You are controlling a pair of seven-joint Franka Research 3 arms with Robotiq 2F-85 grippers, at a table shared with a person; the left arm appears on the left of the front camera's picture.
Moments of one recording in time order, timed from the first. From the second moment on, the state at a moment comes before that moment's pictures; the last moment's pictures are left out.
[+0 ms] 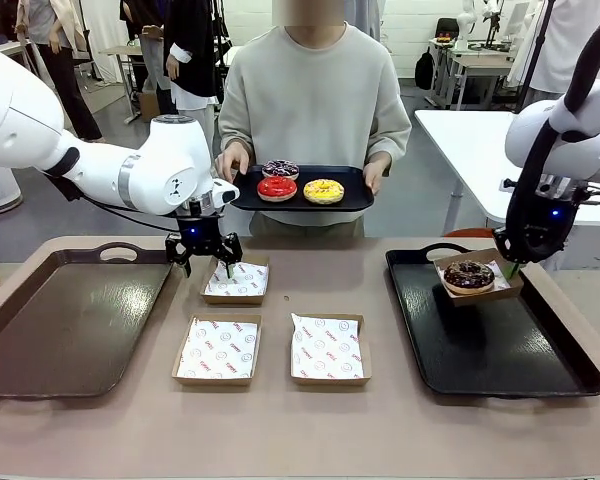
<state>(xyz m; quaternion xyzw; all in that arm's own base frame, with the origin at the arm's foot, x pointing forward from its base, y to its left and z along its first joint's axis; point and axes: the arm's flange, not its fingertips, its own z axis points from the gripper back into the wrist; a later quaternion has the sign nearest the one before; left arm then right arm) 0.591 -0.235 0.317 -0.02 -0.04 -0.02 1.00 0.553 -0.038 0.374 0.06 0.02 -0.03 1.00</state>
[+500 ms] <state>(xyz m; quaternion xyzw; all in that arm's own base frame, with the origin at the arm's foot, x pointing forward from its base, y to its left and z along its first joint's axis) 0.591 -0.236 0.317 -0.01 -0.04 -0.02 1.00 0.569 -0.044 0.362 0.09 0.02 -0.04 1.00</state>
